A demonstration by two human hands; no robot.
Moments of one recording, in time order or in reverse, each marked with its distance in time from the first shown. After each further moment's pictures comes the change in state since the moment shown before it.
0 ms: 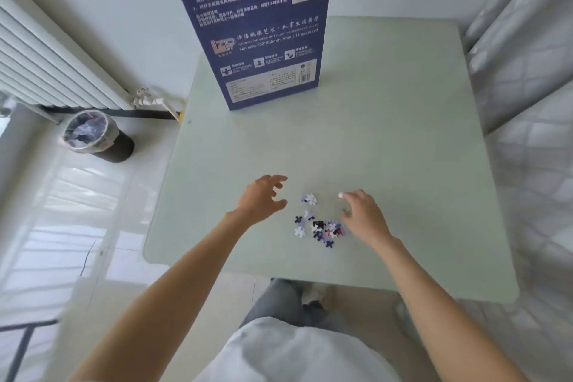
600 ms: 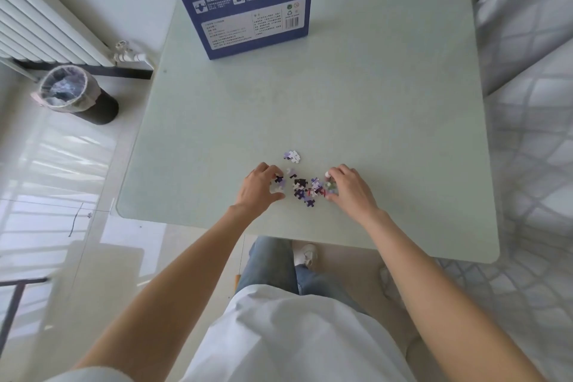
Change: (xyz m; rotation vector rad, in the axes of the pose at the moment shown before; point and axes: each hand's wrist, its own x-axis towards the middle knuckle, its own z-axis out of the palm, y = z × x) left_hand -0.024 -0.001 0.098 -0.031 0.084 -0.011; right_hand -0.020 0.033 0.031 -0.078 -0.026 -0.132
